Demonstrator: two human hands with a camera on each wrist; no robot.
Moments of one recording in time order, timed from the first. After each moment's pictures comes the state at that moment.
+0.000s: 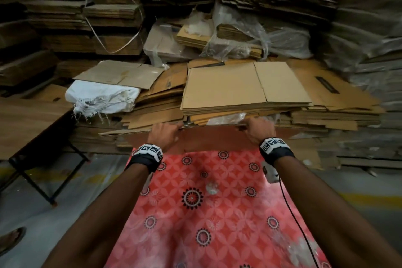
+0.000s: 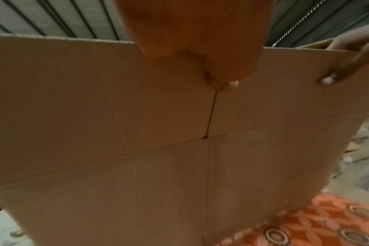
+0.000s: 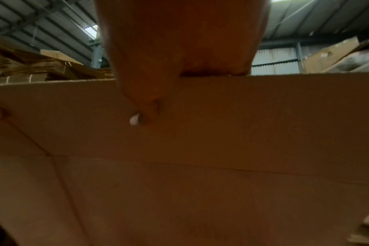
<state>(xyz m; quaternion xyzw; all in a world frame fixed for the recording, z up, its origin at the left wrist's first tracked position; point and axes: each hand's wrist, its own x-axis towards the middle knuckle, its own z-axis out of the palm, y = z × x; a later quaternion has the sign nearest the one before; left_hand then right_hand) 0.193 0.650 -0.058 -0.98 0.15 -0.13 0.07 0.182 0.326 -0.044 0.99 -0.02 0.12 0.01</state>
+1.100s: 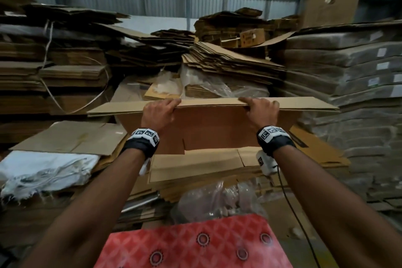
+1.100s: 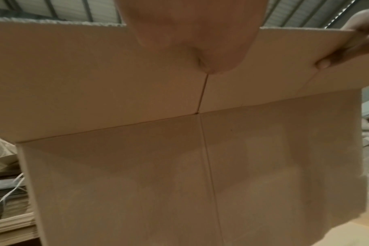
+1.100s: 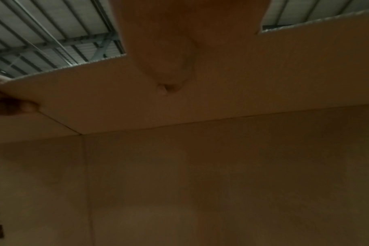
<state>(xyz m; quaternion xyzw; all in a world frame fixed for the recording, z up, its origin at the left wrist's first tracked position) 0.421 0.547 0.159 -0.86 0.26 -0.43 -0.06 0.348 0.241 0.178 0.92 -0.13 0.37 0.04</state>
